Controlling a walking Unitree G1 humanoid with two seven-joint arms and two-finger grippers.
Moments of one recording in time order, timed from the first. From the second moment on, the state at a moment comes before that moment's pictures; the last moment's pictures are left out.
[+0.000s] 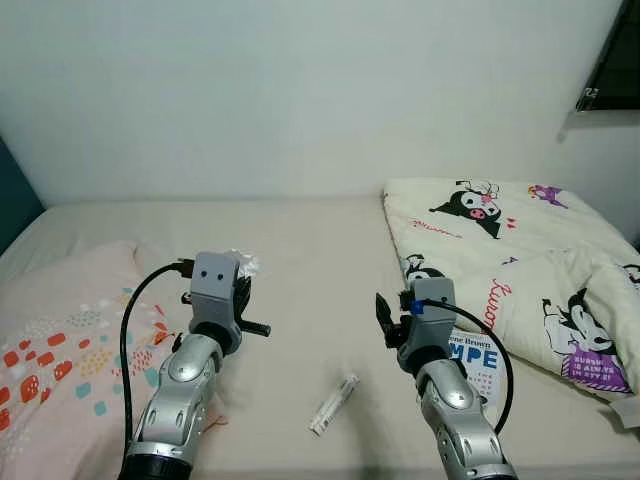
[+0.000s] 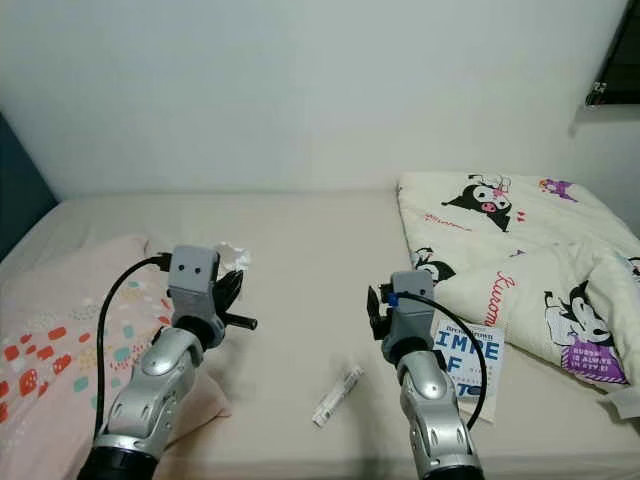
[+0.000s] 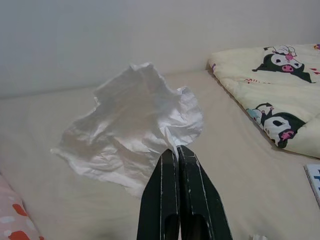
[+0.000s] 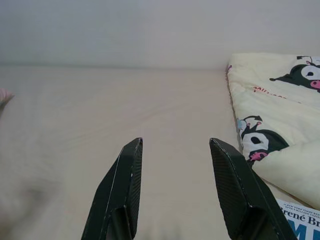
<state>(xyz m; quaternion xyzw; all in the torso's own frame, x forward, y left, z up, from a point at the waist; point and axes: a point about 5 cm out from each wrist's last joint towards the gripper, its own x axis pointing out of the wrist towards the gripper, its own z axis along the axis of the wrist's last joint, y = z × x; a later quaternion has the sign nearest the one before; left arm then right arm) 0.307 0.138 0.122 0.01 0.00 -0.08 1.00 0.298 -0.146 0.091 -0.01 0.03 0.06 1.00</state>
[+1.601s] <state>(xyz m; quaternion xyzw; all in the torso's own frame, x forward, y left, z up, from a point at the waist) 0.307 0.137 0.122 0.01 0.00 -0.09 1.00 0.296 -0.143 0.097 0.00 0.00 0.07 1.00</state>
